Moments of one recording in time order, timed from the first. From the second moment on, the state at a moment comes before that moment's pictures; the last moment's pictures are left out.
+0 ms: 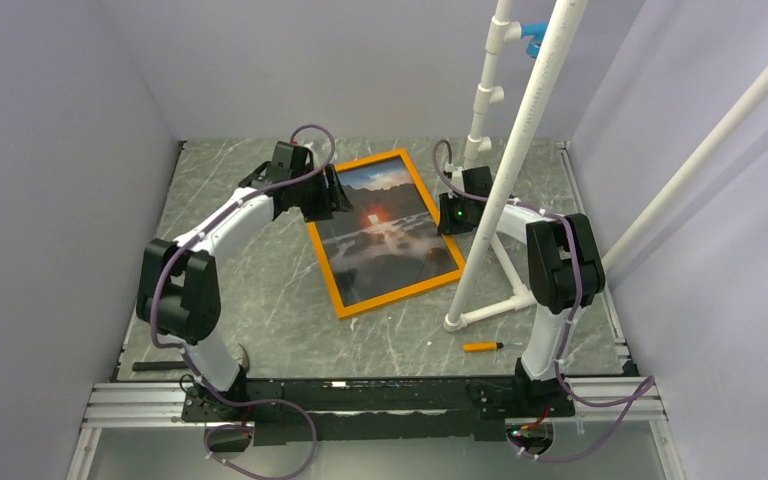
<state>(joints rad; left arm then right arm) -0.34 1.69 1.31 -0.42 0.30 -0.57 0.23 1.90 1.18 -0.19 -0.24 0.04</state>
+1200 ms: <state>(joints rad) -0.54 2.30 2.13 -0.66 0.19 -0.95 0.32 1.61 0.88 0.12 -0.33 0.10</state>
